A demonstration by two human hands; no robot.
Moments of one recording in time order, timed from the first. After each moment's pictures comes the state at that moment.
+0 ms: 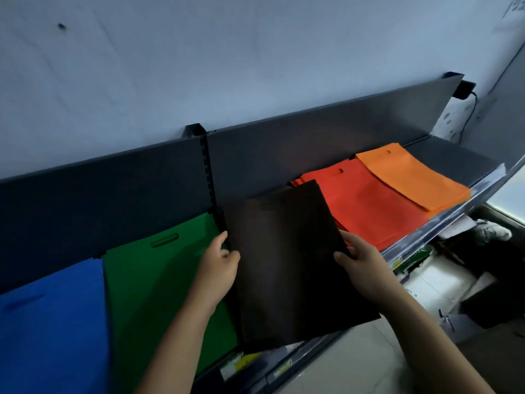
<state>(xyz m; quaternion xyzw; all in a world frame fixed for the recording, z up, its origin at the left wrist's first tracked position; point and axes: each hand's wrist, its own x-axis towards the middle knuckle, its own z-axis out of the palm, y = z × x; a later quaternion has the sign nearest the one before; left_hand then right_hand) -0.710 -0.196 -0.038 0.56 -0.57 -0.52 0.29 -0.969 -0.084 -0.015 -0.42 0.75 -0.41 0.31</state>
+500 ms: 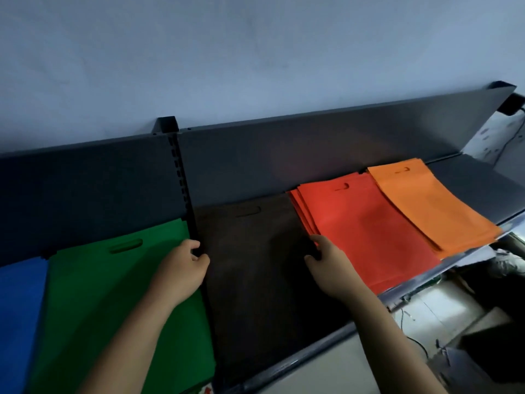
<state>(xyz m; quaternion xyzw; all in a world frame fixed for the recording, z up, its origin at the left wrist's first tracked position) -0.749 -0.251 -0.043 0.68 -0.60 -0.39 0.18 -1.038 -0.198 -0.059 -0.52 0.78 -0.23 0.27</state>
